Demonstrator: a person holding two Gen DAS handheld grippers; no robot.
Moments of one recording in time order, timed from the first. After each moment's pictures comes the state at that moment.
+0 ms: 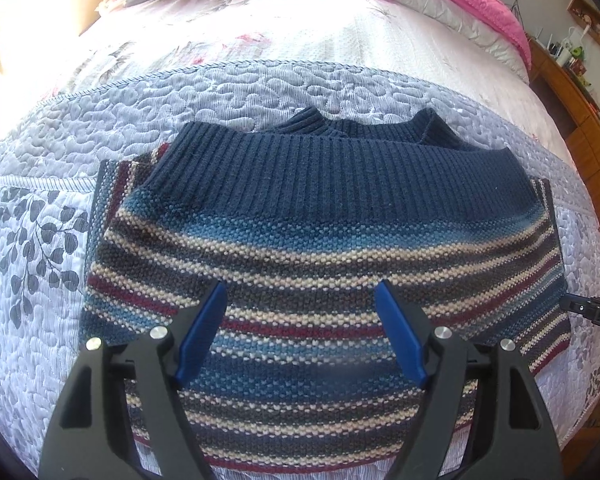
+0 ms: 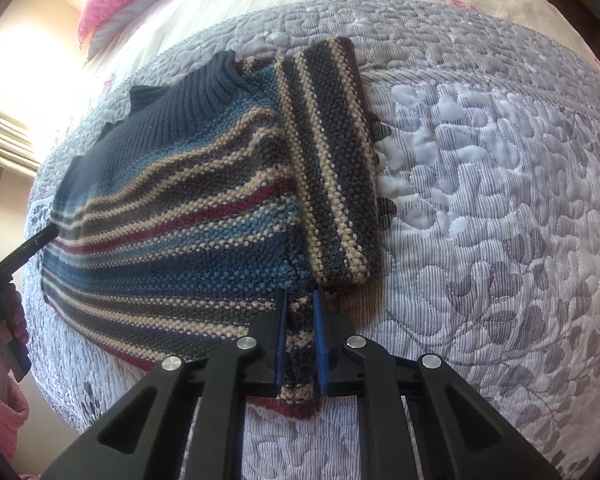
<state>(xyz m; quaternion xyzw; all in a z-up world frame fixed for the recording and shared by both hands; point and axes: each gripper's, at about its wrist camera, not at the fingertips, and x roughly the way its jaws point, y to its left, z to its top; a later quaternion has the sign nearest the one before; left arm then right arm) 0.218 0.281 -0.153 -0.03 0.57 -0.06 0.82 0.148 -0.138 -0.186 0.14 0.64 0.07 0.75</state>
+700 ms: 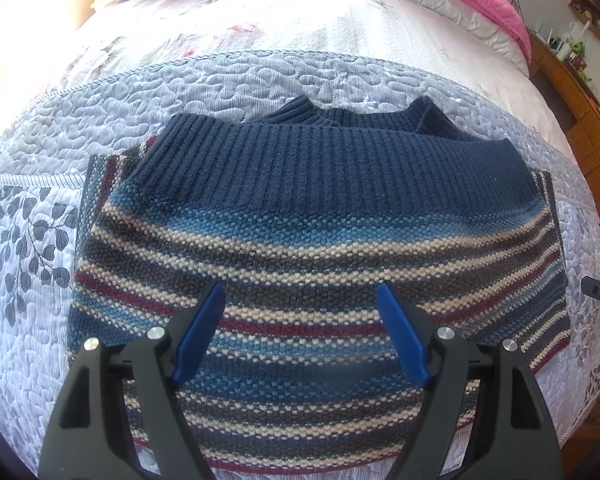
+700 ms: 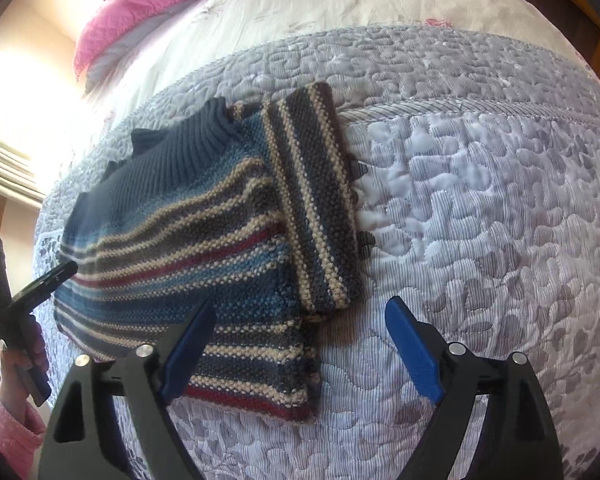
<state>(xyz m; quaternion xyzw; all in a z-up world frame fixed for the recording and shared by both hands) 0.223 0.270 -0.153 -0.03 0.58 -0.07 0.81 0.164 -0.149 -0.166 0.17 0.61 0.05 0.77</state>
